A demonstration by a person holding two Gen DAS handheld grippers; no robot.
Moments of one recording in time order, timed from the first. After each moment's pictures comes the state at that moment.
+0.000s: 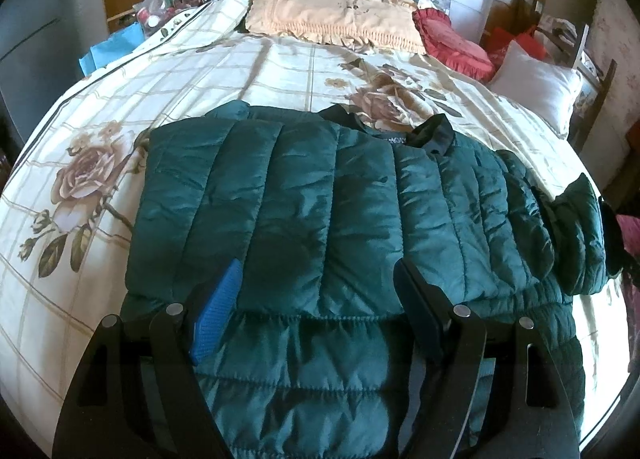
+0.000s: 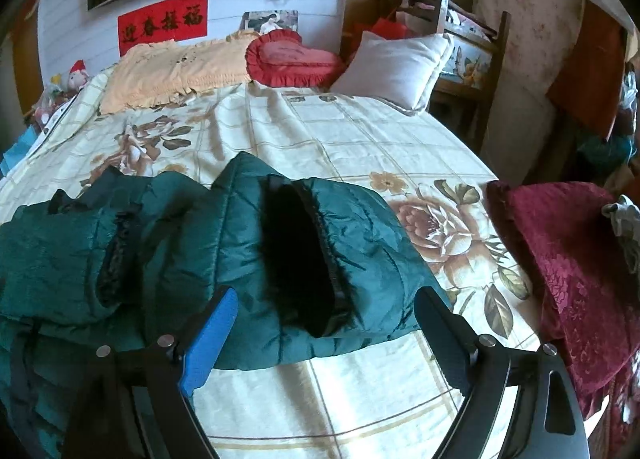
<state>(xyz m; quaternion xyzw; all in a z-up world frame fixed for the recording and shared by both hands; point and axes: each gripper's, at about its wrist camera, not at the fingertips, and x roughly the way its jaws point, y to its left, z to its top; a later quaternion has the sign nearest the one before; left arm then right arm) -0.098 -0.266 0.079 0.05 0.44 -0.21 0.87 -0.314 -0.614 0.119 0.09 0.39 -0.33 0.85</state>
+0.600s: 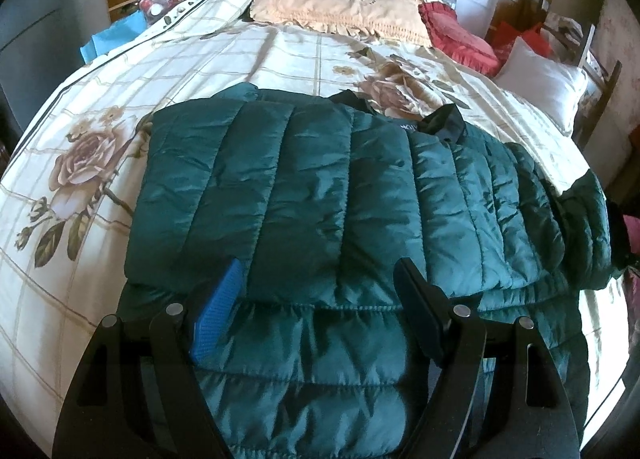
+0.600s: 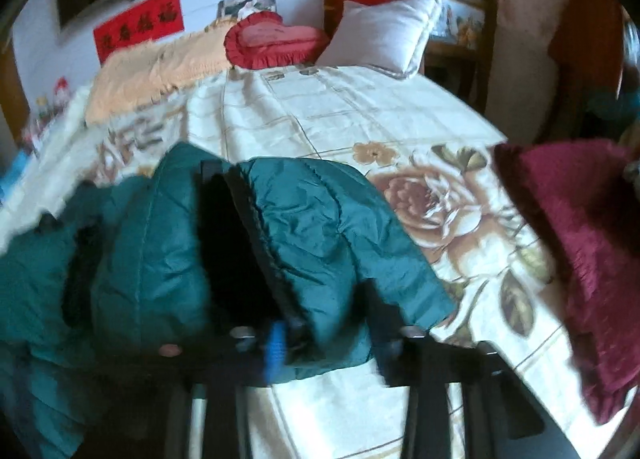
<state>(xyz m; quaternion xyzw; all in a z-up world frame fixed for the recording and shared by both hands) -0.094 -0.255 0.068 0.04 0.46 -0.21 0.86 -0.322 -0.673 0.096 0.19 0.39 -0.31 0.84</state>
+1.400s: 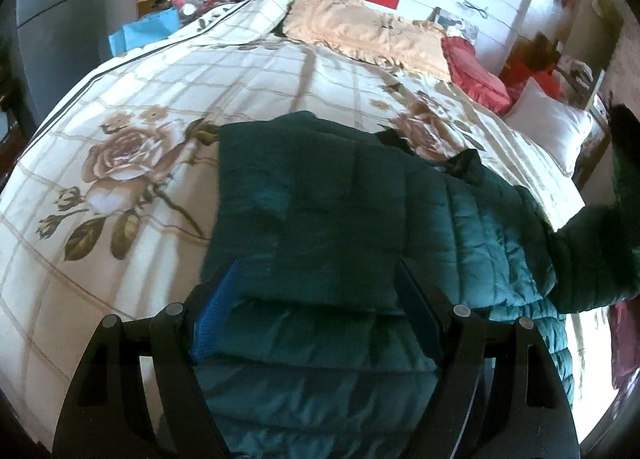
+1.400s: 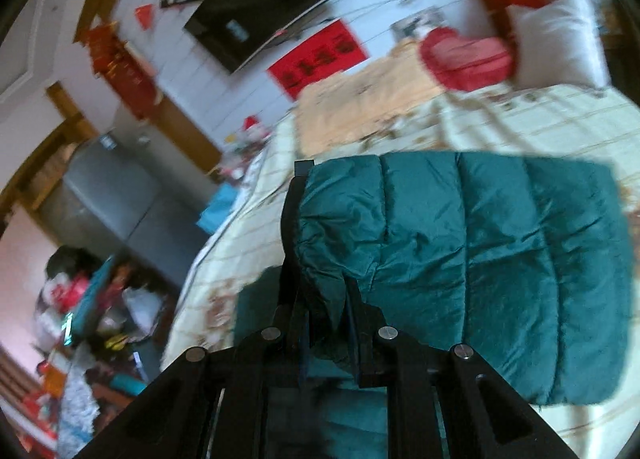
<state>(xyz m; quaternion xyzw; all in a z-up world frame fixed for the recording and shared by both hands) -0.083 -0.190 0.095 -0.01 0.44 -0.19 0.88 -0.217 -0.509 0.210 0.31 0.31 0.03 0.90</state>
